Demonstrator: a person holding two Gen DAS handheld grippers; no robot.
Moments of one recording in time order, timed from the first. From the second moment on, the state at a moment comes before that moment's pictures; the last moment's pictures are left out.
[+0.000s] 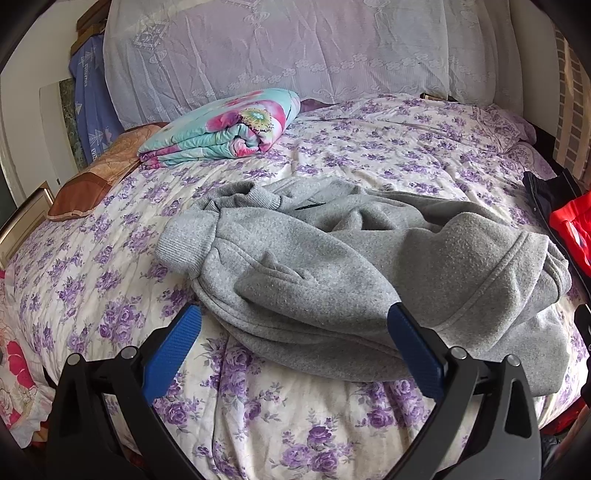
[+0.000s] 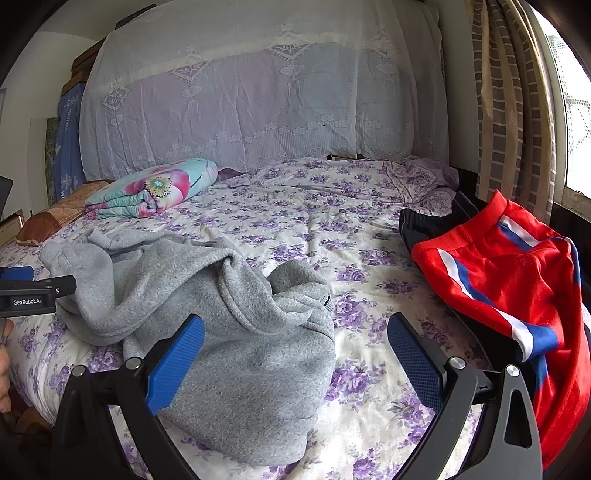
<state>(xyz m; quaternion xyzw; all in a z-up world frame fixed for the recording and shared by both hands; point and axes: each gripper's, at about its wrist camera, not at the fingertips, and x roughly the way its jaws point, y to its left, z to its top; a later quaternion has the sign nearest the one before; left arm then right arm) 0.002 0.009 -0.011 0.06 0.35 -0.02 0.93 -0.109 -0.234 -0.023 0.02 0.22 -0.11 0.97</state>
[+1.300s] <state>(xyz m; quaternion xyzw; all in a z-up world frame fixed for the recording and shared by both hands) 0.002 0.008 -0.013 0.06 0.36 -0.02 0.93 -0.113 -0.232 -0.017 0.01 0.21 -0.11 0.97</state>
